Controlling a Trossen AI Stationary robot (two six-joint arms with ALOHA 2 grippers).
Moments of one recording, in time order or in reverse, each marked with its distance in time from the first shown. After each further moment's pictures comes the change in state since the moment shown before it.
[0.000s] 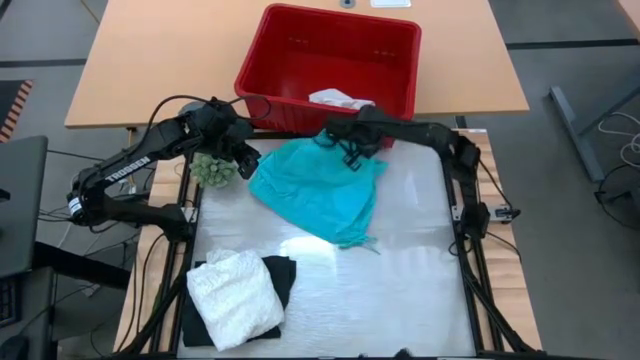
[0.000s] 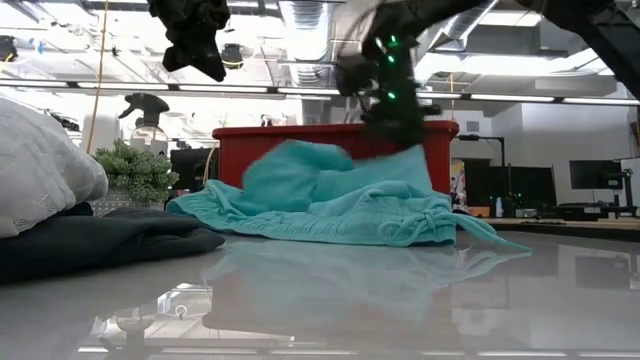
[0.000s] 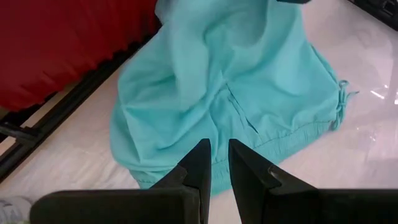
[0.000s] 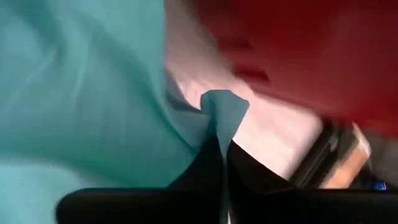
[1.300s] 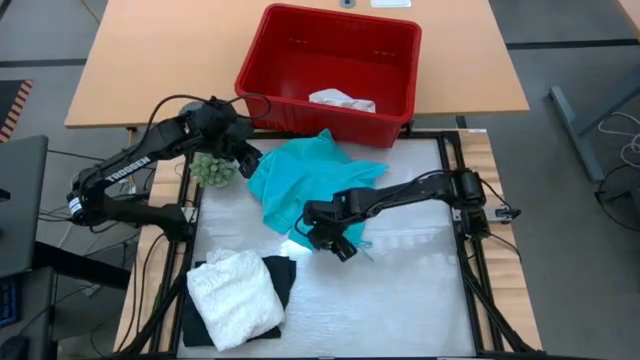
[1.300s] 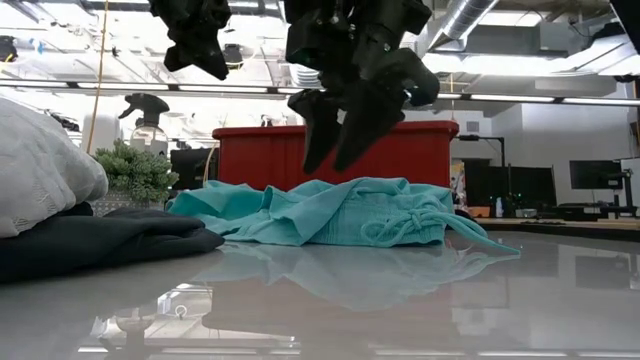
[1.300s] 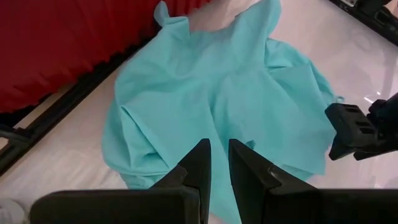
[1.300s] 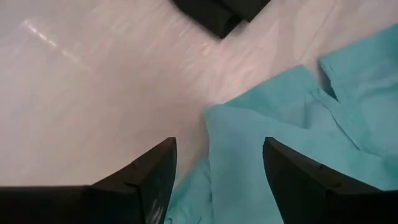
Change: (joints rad) left arm 0.000 0.000 0.000 0.018 0.012 -0.026; right arm 0.524 -0.038 -0.258 0.734 -0.581 -0.972
